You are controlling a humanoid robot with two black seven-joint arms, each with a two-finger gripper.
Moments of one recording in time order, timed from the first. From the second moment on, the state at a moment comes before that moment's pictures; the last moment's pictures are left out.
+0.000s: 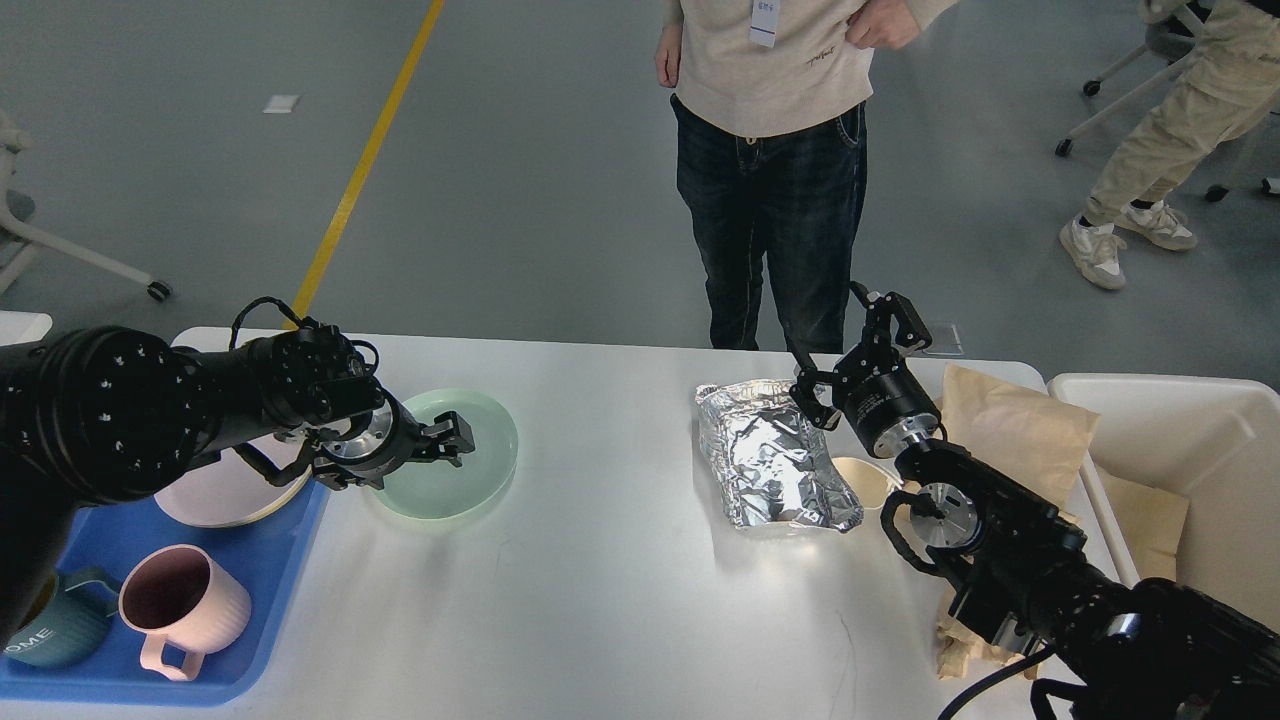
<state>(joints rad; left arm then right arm) -1.38 0.07 1.18 -0.68 -0.26 -0.38 0.20 0.73 0.02 0.64 0.24 -0.09 0.49 0.45</state>
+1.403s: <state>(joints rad) -1.18 0.08 1.01 -0.55 -0.26 -0.29 0.34 0.73 0.02 0.64 0.24 -0.09 0.49 0.45</state>
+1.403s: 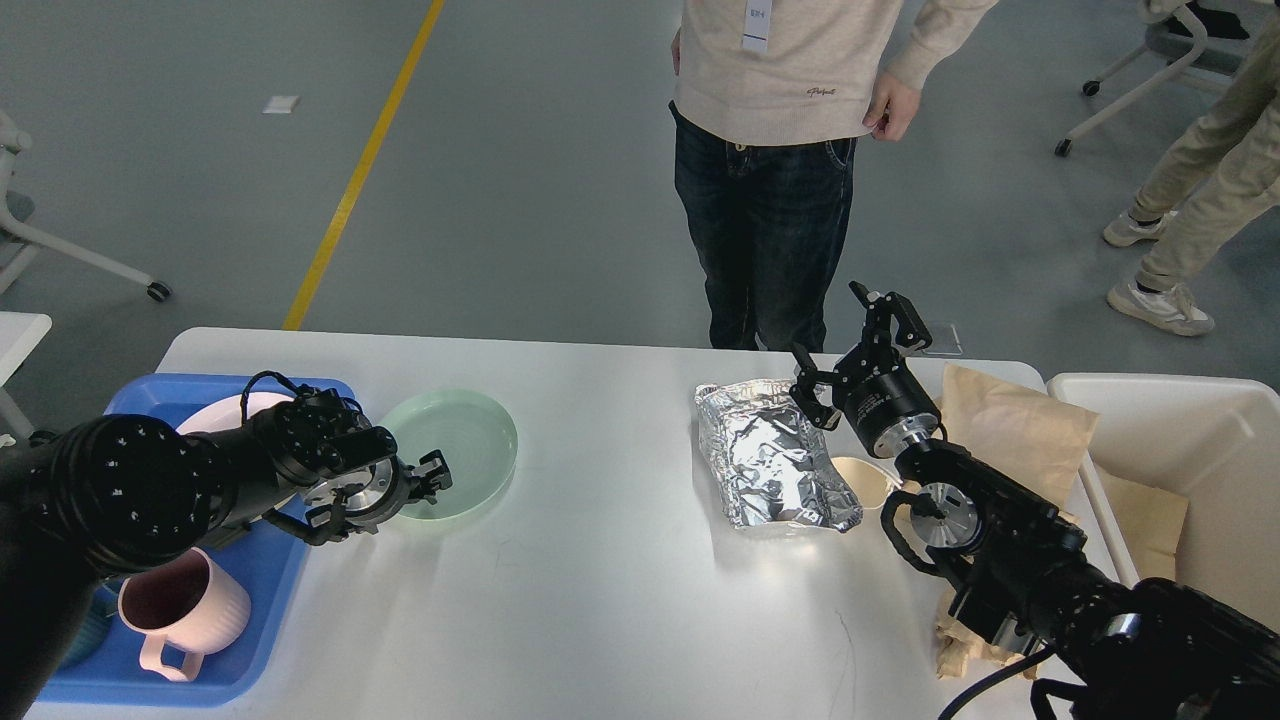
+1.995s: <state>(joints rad) -1.17 0.09 1.01 -0.55 -0.25 -0.56 0.35 0.73 0.02 0.64 0.24 -0.09 0.49 0.45</state>
